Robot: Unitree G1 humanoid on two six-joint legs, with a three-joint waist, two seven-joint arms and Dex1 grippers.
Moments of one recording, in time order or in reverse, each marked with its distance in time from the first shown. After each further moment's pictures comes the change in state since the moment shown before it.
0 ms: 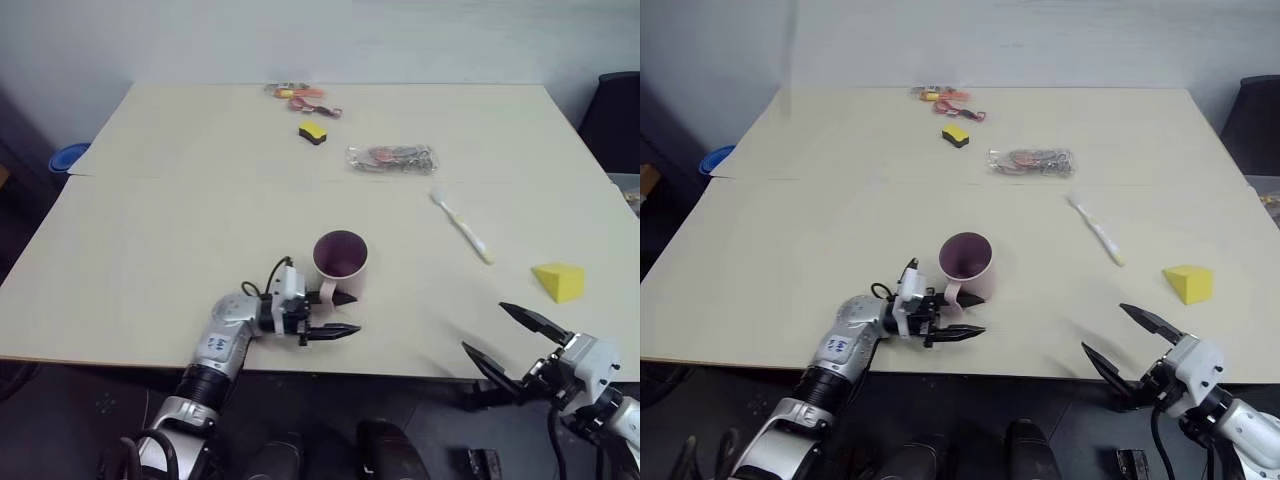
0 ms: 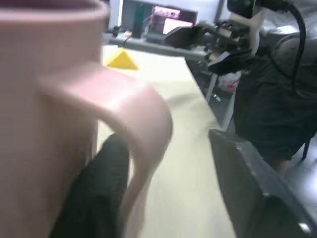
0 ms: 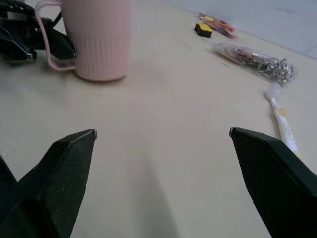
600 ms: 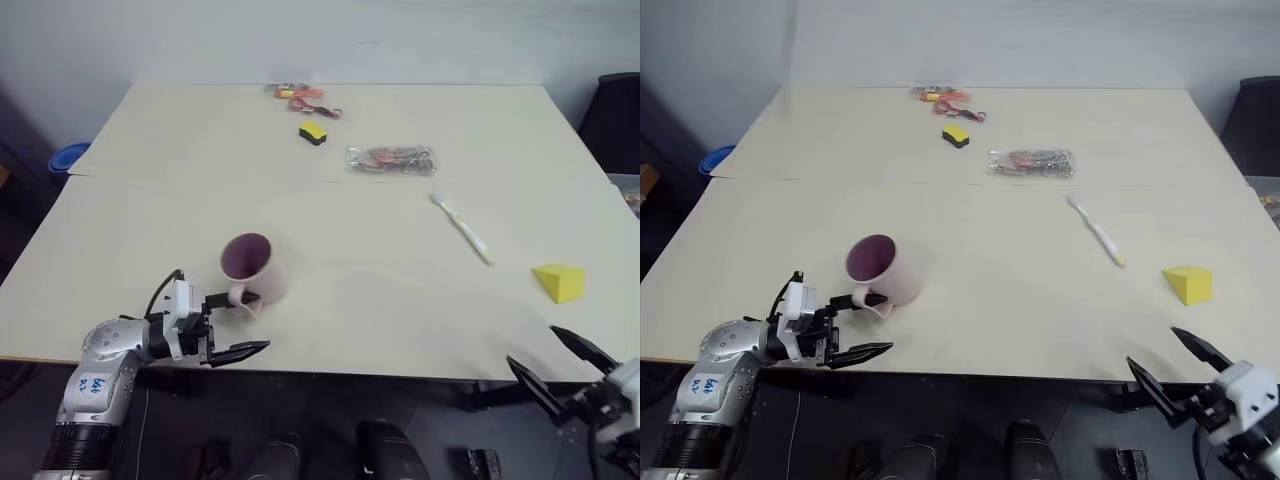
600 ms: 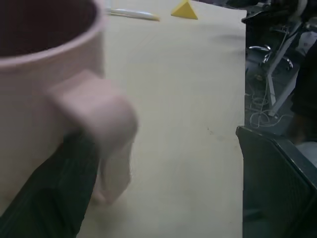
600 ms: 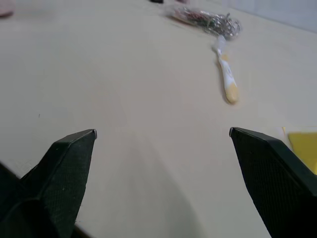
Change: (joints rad) left arm 0.315 0.311 0.281 -0.320 -0.113 0.129 0.029; right arm 0.005 0.023 -0.101 0.141 0.040 -0.010 0.016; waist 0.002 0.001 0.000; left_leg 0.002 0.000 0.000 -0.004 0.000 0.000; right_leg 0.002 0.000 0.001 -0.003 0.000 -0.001
